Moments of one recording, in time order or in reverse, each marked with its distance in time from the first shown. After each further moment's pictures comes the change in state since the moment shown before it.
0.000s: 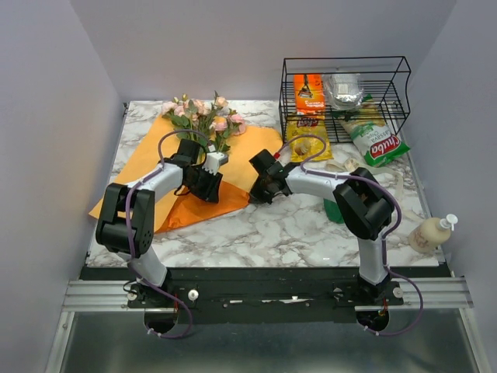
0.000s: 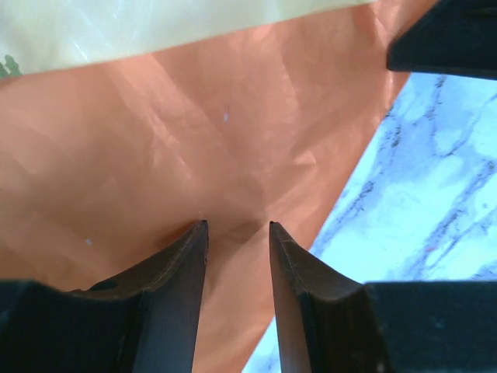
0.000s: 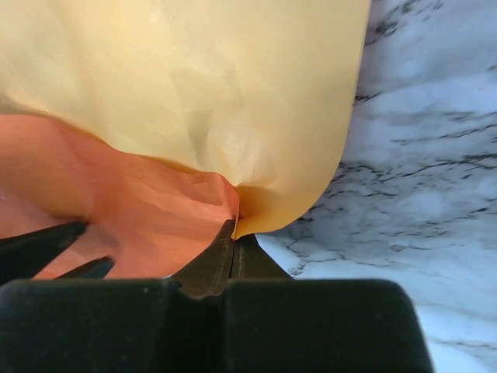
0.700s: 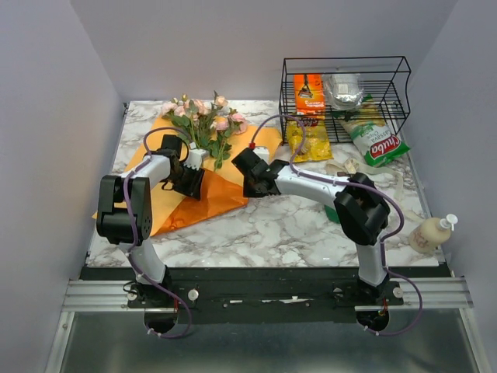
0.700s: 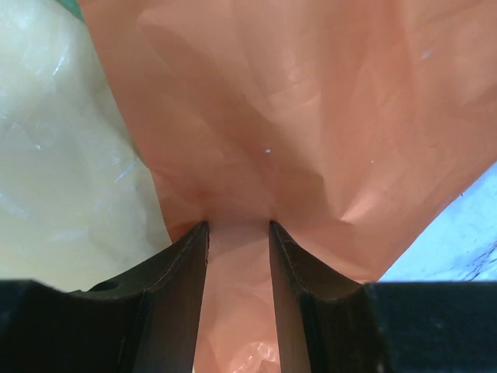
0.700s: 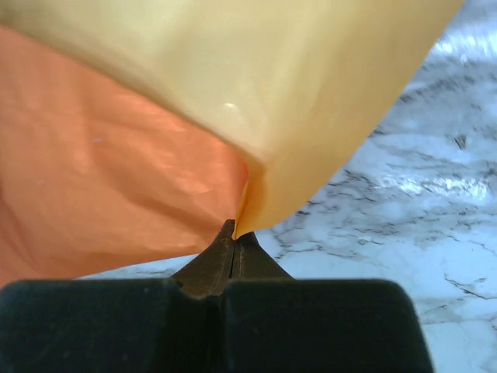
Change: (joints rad) left arm 0.154 0.095 0.111 -0.142 -0.074 0.041; right arm 0.111 -0.008 0.146 -0.147 0.251 -0.385
